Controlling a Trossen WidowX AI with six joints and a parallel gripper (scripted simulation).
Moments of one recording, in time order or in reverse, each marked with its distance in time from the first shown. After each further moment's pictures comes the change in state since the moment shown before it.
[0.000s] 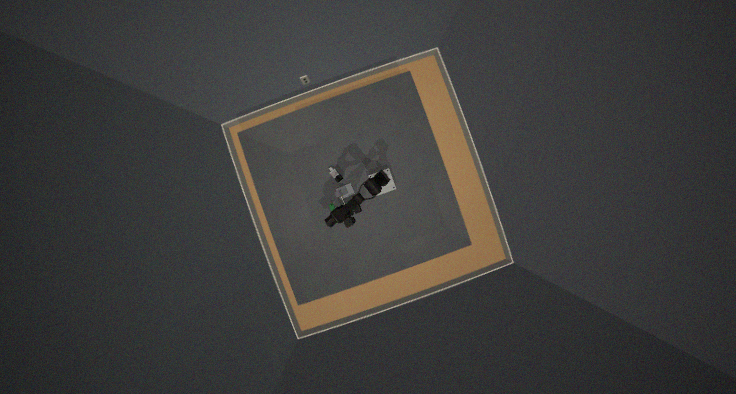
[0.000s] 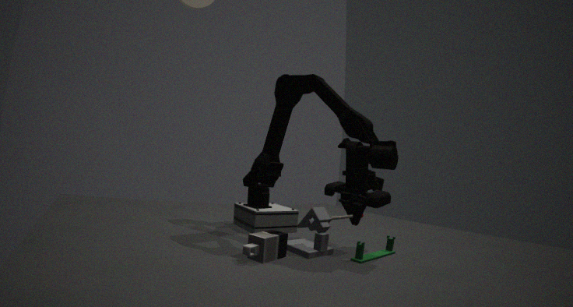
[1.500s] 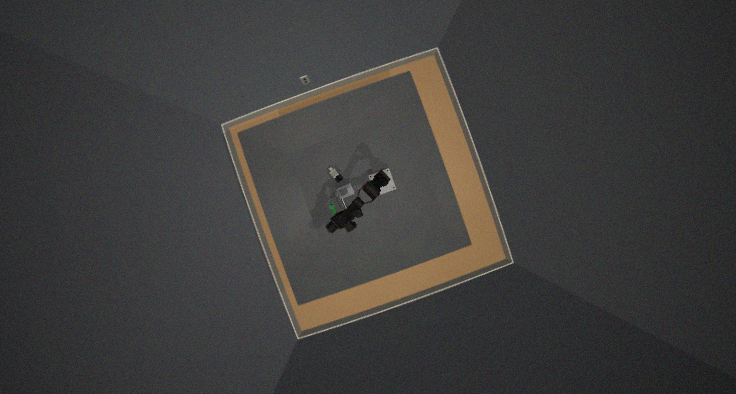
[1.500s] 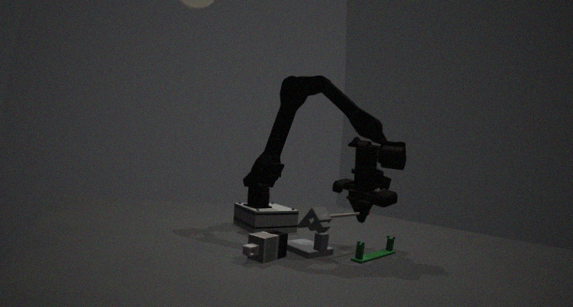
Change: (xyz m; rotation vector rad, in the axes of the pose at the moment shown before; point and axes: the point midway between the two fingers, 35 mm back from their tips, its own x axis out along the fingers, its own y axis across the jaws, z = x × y) arm 0.000 0.000 0.027 0.010 0.009 0.050
